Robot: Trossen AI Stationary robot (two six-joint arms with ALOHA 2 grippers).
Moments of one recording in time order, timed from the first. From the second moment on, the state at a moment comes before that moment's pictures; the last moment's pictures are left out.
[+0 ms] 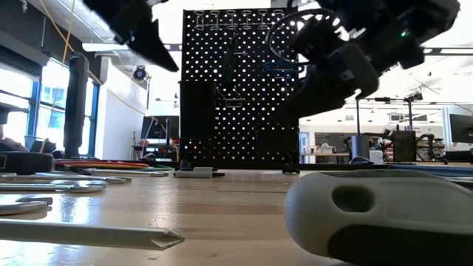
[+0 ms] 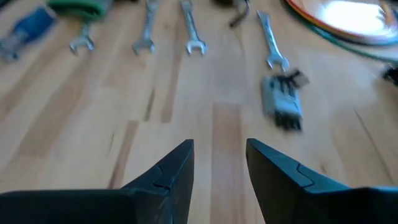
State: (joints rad) left arm -0.27 1.25 0.86 -0.43 -0.68 -0.20; right arm 0.18 1.61 0.67 0.37 0.13 -0.02
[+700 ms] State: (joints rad) left arm -0.49 1.25 0.37 0.48 -0.59 -0.30; right arm 0.02 2.08 1.05 0.47 0.19 -0.09
